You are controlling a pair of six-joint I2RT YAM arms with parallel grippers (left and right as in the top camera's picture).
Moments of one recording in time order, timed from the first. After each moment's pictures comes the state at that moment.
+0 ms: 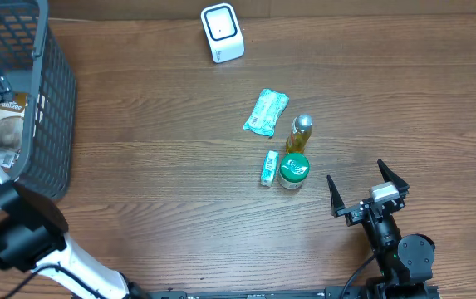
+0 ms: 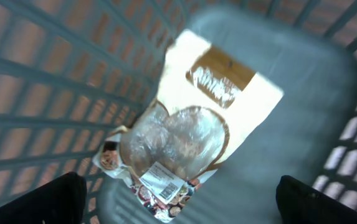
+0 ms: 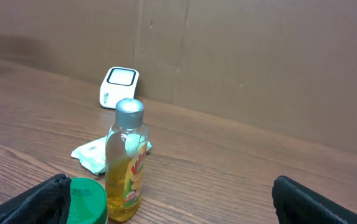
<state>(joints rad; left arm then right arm) 0.59 2.03 2.03 -1.05 -0.18 0.14 0.11 0.01 0.02 -0.02 -0.15 -0.17</state>
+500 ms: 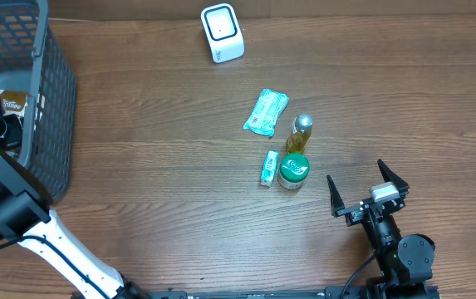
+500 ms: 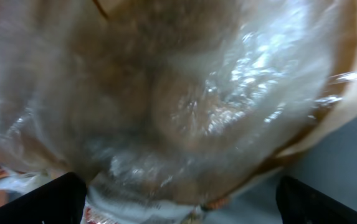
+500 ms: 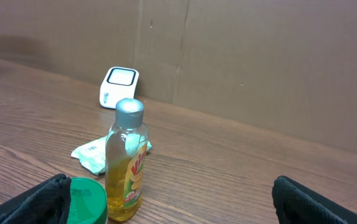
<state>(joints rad) 0.65 2.34 2.03 -1.15 -0.20 0.18 0.11 0.01 0.02 -0.02 -0.15 -0.17</state>
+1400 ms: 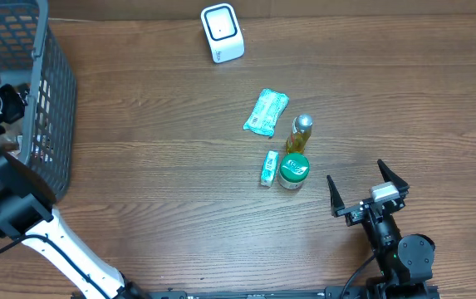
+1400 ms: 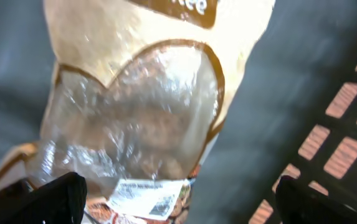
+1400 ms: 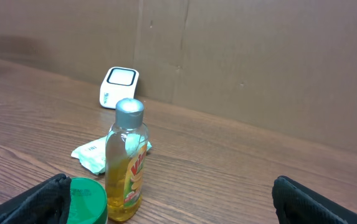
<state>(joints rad) 0.63 2.33 2.24 -1.26 0.12 0.03 0.11 0.01 0.02 -0.02 -0.15 -0.17</state>
